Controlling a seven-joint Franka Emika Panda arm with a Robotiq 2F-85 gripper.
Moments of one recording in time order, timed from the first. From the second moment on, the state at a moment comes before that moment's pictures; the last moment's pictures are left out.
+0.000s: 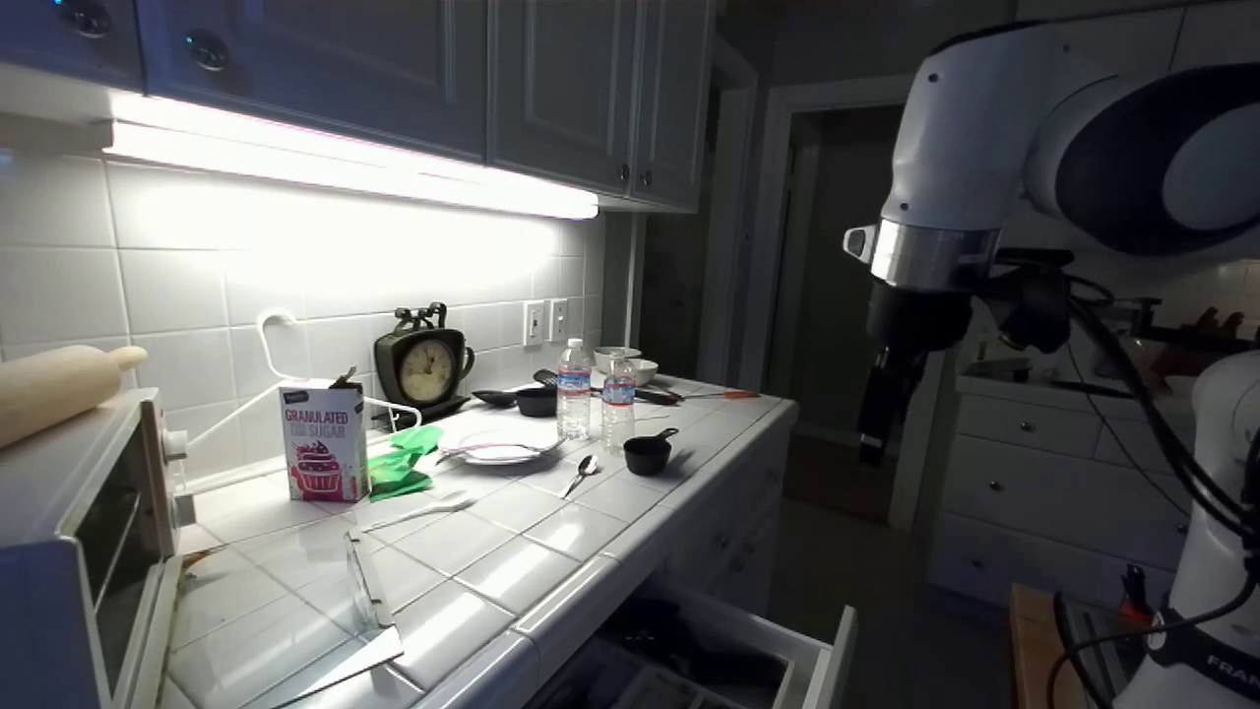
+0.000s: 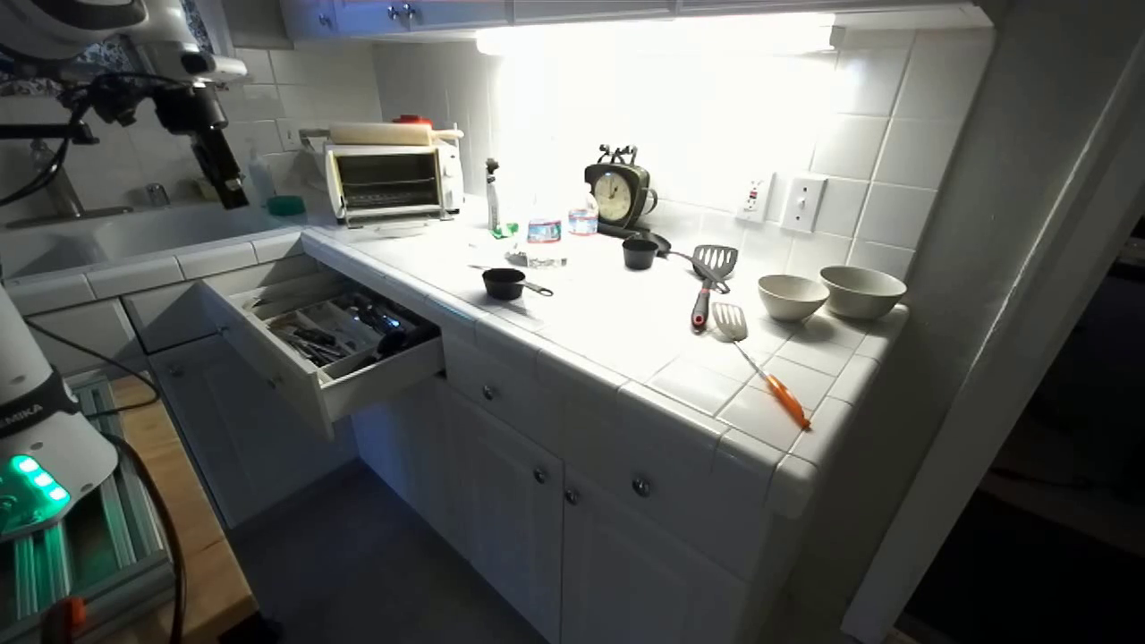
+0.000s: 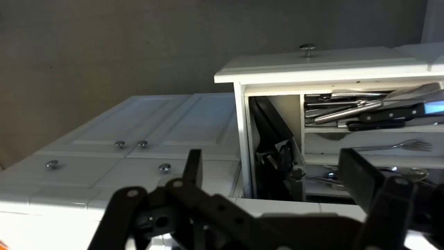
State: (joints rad) arm 0.07 -0.74 0.40 -2.71 -0.01 2.02 0.45
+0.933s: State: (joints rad) arm 0.04 -0.51 0.28 -2.66 -0.09 2.40 0.28
